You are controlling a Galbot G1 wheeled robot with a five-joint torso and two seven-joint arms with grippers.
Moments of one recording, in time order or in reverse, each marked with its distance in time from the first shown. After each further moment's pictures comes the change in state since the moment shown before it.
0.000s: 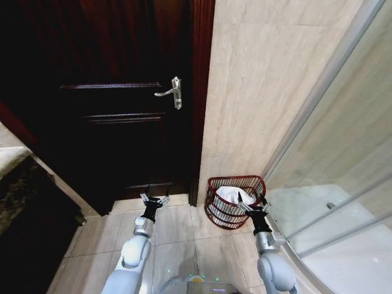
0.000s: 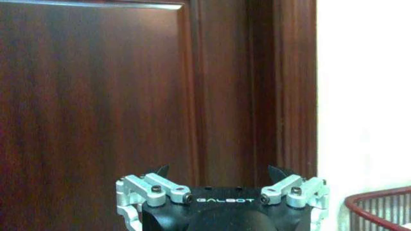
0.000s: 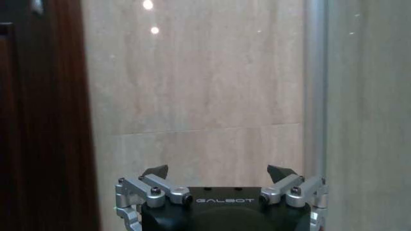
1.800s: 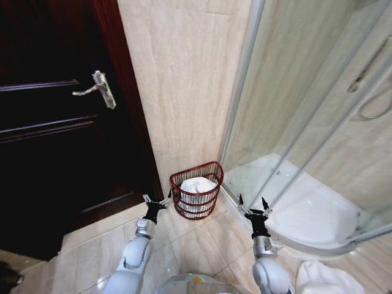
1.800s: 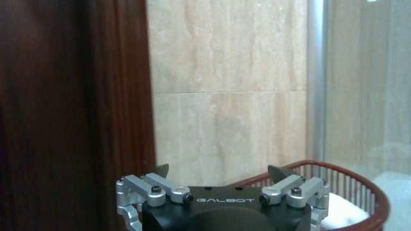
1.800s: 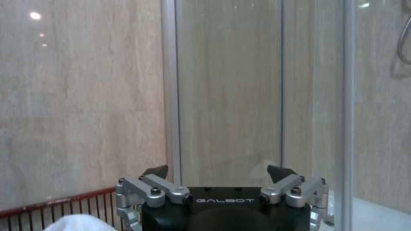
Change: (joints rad) left arm 0.011 0.005 0.021 0.015 -0.013 -0.032 0.013; right arm -0.016 -0.054 -0.086 -0.014 -0.023 0.042 0.151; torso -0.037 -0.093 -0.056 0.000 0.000
